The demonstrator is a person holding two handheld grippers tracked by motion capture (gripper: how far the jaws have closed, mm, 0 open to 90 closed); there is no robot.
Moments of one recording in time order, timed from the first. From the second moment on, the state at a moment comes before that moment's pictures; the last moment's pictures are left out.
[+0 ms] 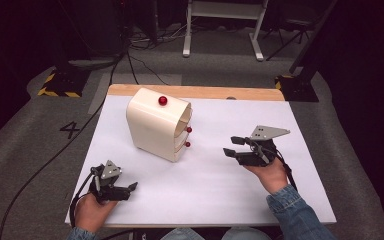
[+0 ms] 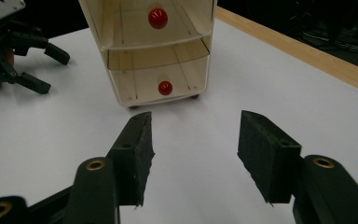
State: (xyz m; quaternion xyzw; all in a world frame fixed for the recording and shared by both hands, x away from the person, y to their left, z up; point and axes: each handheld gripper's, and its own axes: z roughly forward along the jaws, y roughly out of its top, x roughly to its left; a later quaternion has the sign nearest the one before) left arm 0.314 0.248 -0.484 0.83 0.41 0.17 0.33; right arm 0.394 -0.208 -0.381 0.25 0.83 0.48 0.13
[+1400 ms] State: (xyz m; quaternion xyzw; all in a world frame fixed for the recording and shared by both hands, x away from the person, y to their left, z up) left arm 0.315 0.248 -0.485 0.83 0.41 0.16 0.34; right arm 0.459 -0.108 -0.456 0.19 0.85 0.50 0.06
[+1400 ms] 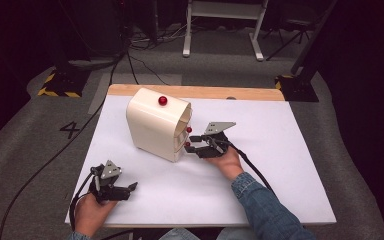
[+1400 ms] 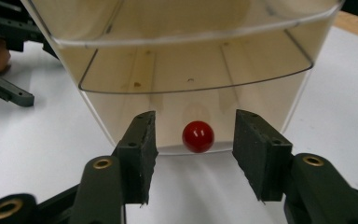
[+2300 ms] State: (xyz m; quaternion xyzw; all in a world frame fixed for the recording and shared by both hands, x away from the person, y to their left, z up) left arm 0.315 0.248 -0.485 0.83 0.41 0.16 0.34; right arm 0.445 -0.126 -0.454 0.19 0.86 0.47 0.08
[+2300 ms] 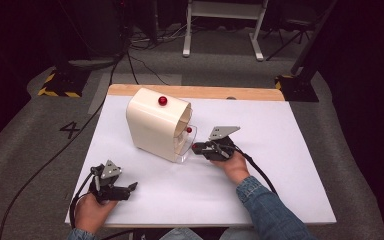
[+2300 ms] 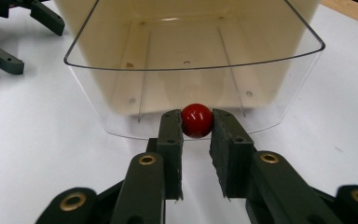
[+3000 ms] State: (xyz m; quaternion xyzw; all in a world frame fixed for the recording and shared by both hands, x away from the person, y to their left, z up) left arm 0.314 0.248 -0.485 0.83 0.41 0.16 0.34; right arm 0.413 -0.184 -0.444 0.20 0.86 0.47 0.08
